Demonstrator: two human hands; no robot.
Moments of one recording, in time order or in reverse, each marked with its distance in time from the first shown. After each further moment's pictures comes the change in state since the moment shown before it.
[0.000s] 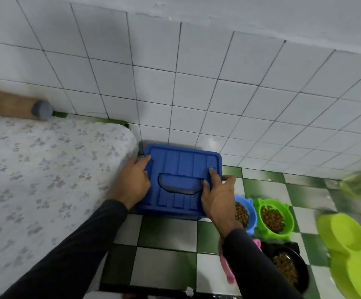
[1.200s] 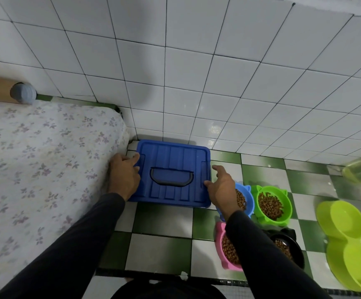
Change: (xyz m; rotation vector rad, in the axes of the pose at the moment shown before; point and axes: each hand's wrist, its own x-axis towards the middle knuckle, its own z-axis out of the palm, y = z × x) left_hand 0.001 -0.031 0.038 0.042 0.007 -0.165; right_hand 0.029 0.044 0.007 0.129 -0.236 0.208
